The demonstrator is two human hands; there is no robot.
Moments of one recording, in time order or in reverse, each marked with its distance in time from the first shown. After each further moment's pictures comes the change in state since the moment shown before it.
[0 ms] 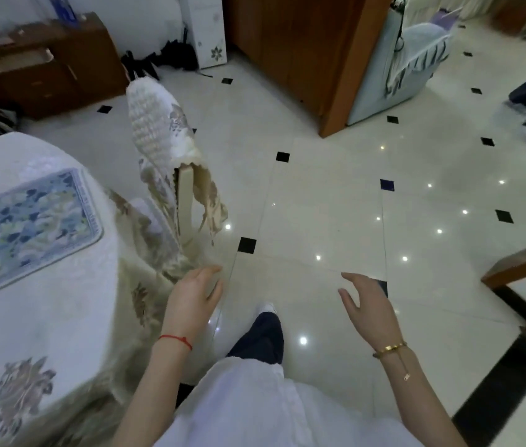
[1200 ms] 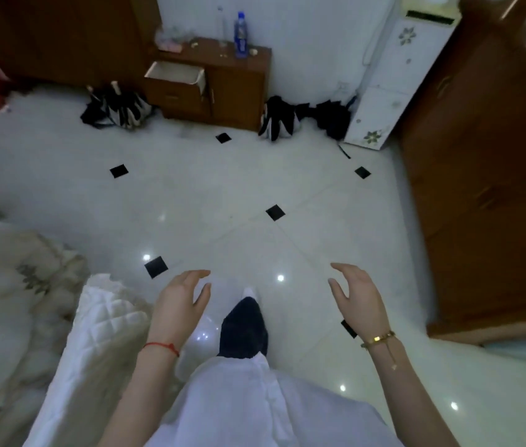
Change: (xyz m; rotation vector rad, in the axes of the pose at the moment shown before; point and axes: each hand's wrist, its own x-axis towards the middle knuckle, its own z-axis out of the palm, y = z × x) left_hand 0.793 -0.094 -0.069 -0.041 0.425 -0.648; right_hand 1.019 -0.240 0.088 -0.038 -0.328 -0.669
